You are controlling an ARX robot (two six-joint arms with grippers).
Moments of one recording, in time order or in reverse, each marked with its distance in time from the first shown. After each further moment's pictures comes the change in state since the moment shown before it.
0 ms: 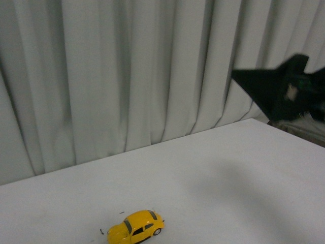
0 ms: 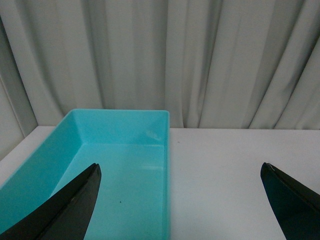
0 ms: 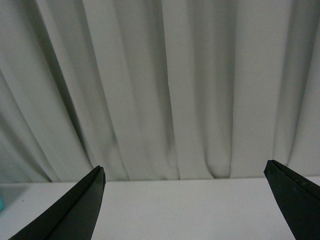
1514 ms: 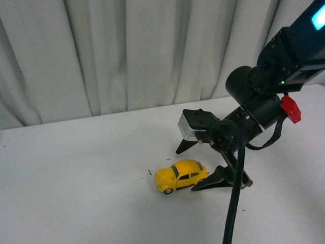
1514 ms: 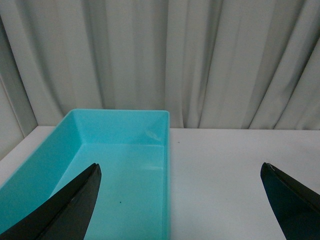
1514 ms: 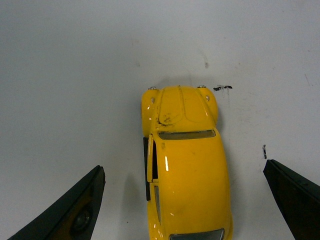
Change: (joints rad) left arm 0.000 0.000 0.000 0.000 -0.001 0.000; right arm 0.309 1.188 1.102 -1.487 -0.284 -1.772
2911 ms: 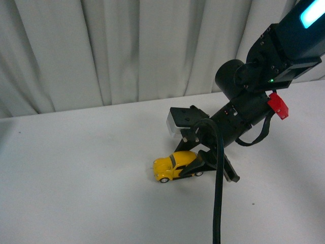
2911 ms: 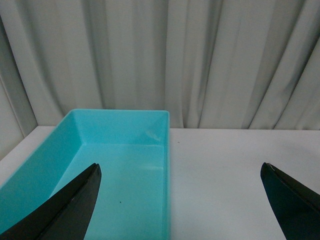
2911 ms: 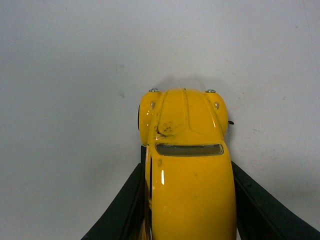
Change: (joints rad) left arm 0.000 0.000 0.000 0.000 0.000 0.000; right arm 0.083 0.061 0.058 0.053 0.049 0.092
